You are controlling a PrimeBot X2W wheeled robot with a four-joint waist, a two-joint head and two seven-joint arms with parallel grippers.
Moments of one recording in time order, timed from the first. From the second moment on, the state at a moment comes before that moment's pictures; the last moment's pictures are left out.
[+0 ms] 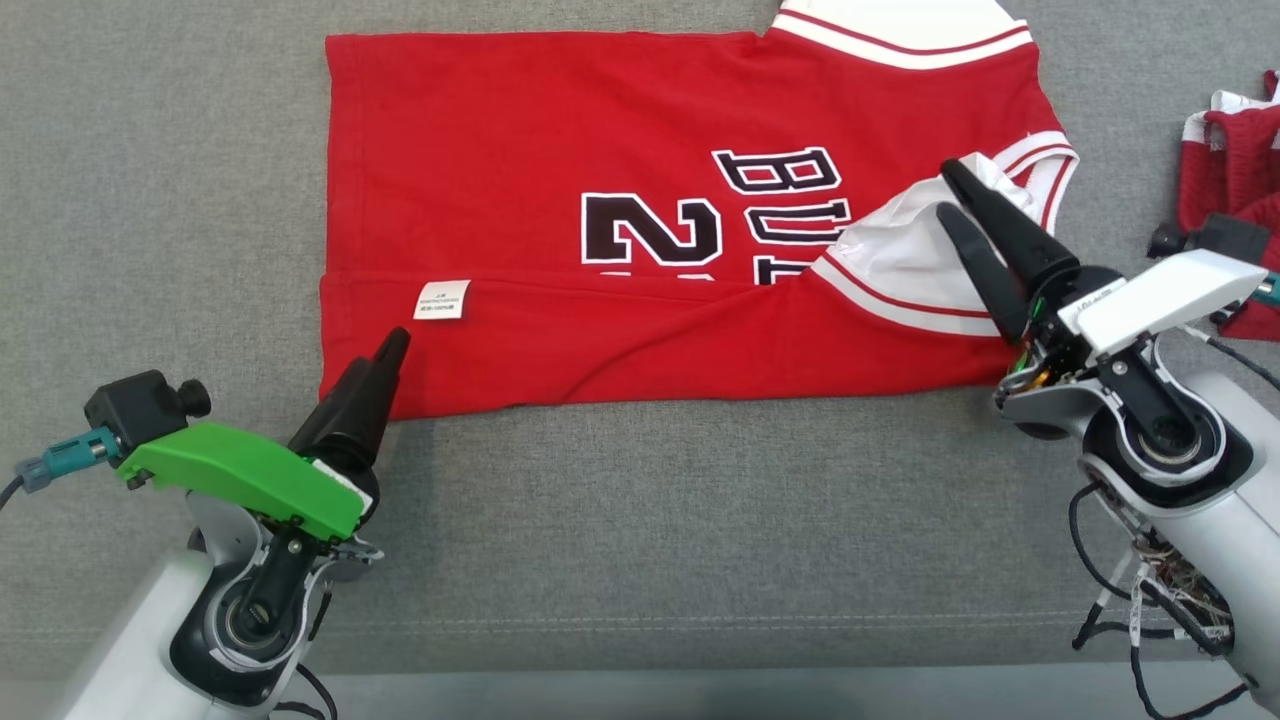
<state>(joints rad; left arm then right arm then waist) -0.31 0.40 -0.53 0.01 -1.48 0.10 -0.05 -0.45 -0.48 0.61 0.07 1.90 0.01 -0.08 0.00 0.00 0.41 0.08</state>
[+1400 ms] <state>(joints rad) -0.07 0.34 -0.49 -0.04 -1.60 0.10 -0.13 -0.12 -0.50 0.59 -0.03 1.79 0.05 -0.24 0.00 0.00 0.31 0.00</state>
